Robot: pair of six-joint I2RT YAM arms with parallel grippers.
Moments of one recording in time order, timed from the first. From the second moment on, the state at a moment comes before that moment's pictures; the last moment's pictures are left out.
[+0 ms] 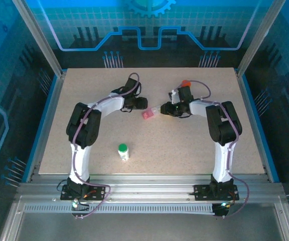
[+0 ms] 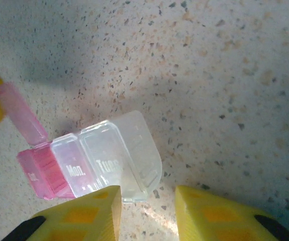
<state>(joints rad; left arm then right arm) -0.40 2.07 1.52 -0.42 0.08 -0.41 0.27 2.07 1.25 -0.14 -0.54 0.40</state>
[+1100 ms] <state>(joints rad) -0.33 0.81 0.81 -0.43 -0.13 -0.51 0.75 1.54 1.06 -0.28 -0.41 -0.08</state>
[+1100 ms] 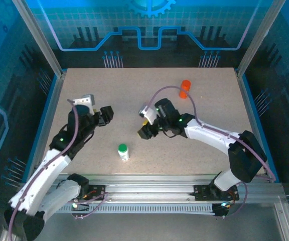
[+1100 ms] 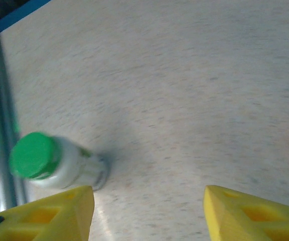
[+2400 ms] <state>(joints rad) -0.33 0.47 0.87 -0.73 -0.32 -0.43 1.05 1.94 1.49 -0.64 -0.17 0.07</state>
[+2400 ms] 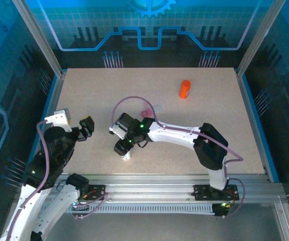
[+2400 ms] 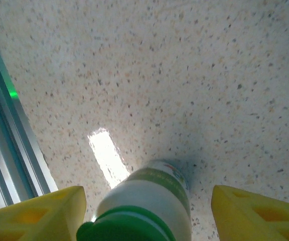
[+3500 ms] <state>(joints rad) -0.33 0.57 0.87 -0.69 -0.20 -0.42 0.77 1.88 1.59 -0.95 -0.48 -0.61</state>
